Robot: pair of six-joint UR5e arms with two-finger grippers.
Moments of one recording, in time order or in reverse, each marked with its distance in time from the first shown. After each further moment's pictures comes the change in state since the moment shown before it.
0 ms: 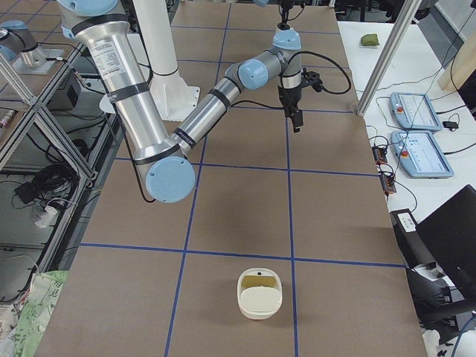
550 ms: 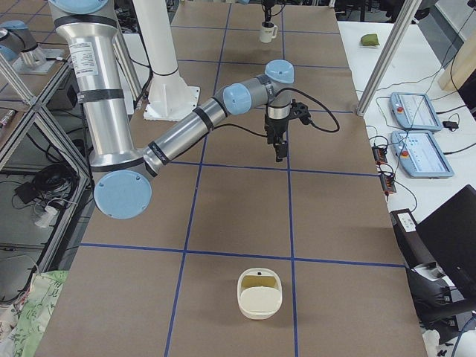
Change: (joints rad) left arm 0.007 0.294 -0.065 -0.369 -0.051 -0.255; right arm 0.066 -0.215 0.045 0.000 0.085 -0.151
